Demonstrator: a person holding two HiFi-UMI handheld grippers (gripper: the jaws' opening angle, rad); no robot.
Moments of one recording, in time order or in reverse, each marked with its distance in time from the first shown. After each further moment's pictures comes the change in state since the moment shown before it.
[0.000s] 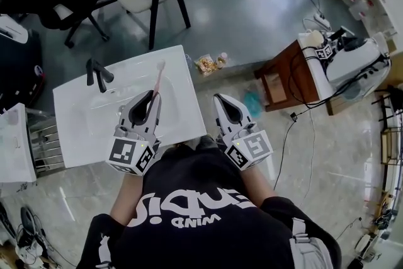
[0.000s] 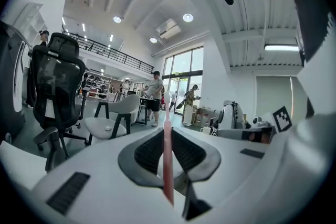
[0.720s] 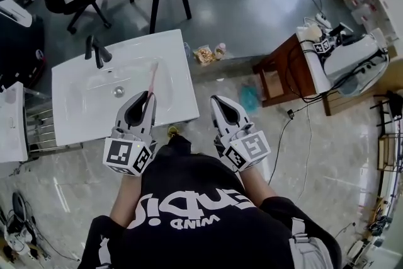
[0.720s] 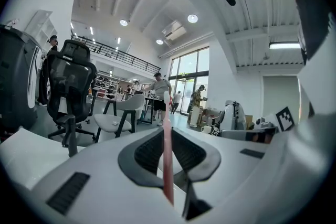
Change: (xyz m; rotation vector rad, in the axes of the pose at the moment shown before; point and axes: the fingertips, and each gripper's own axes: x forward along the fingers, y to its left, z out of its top) left arm -0.060 -0.045 -0.026 -0.023 -0.009 0.089; right arm -0.067 0.027 -0.022 0.012 0.040 0.066
